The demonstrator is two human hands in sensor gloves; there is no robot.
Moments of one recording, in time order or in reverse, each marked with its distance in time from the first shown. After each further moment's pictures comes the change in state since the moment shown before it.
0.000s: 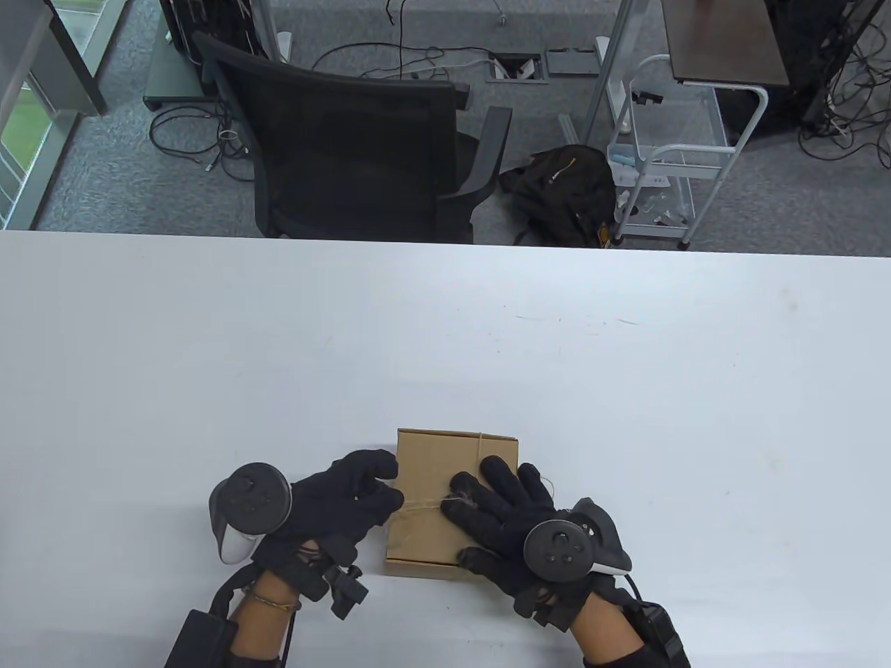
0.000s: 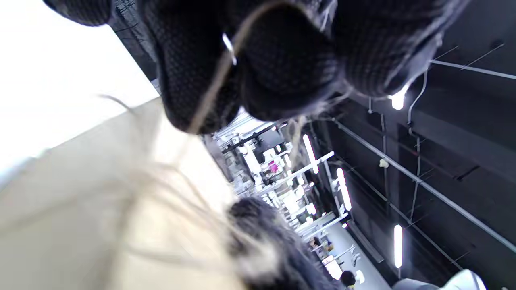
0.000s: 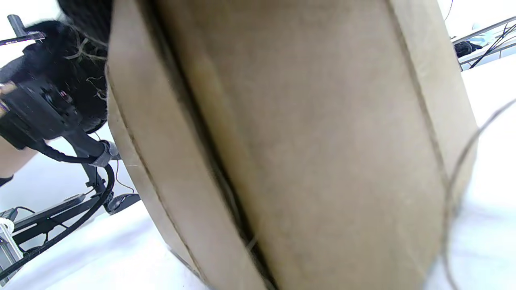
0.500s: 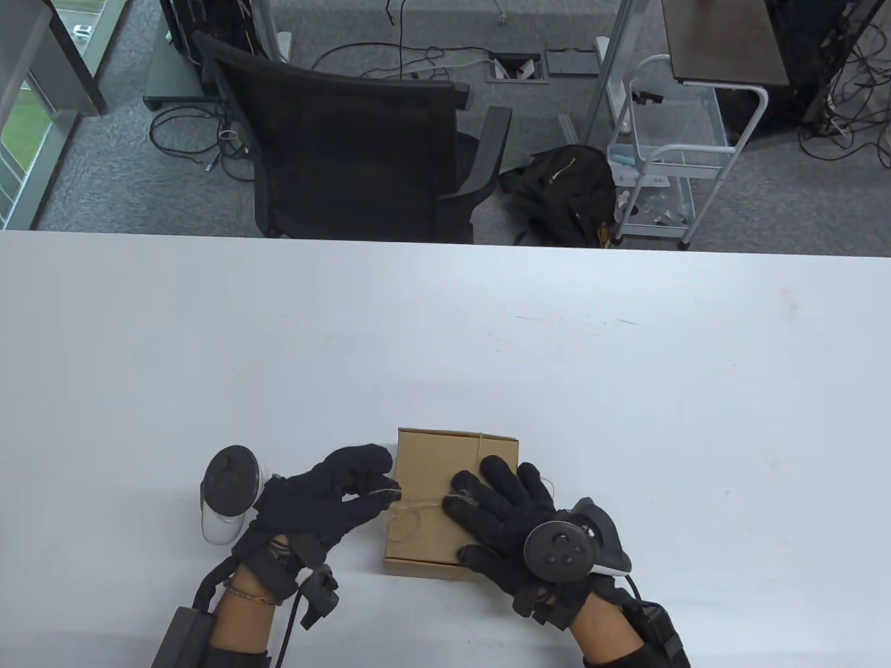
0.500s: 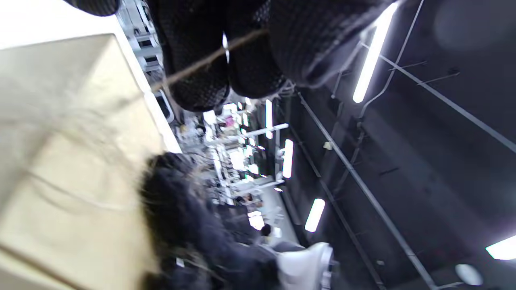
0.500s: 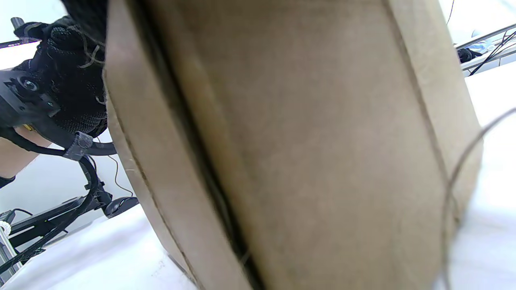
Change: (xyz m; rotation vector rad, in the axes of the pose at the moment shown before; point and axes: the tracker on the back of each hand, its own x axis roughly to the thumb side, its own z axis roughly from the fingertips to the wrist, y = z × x) left_hand 0.001 0.002 -0.003 -0.196 -0.148 0.355; right_hand 0.001 -0.001 0.000 -0.019 -0.005 0.011
